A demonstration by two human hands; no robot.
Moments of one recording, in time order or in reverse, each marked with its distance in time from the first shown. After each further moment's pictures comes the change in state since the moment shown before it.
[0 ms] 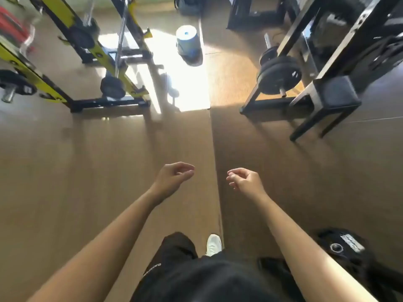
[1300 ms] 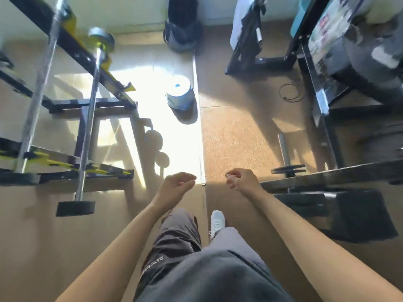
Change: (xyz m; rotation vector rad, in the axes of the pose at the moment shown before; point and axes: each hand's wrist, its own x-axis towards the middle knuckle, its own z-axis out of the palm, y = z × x) left_hand 0.683 0.309 -0.180 -0.004 -0.027 -0.014; right_hand 0.650 -0.479 -0.050 -0.357 -0.093 0.028
